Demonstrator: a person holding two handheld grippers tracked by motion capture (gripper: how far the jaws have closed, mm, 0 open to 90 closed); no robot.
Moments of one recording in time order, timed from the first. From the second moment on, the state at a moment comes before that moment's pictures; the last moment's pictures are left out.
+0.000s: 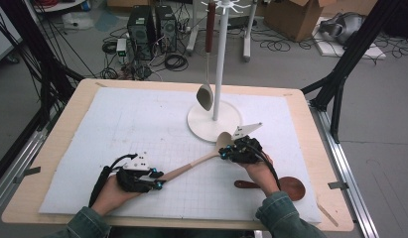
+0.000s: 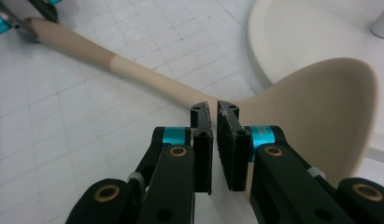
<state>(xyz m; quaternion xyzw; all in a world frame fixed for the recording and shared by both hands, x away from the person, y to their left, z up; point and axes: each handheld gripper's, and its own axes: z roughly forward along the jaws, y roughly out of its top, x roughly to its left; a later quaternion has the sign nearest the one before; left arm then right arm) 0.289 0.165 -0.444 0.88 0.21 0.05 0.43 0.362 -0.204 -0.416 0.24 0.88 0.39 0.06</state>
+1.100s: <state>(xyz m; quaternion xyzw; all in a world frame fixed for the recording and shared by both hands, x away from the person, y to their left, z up) 0.293 0.178 -0.413 0.88 0.14 0.00 0.45 0.343 -0.153 -0.405 0.12 0.92 0.36 0.02</state>
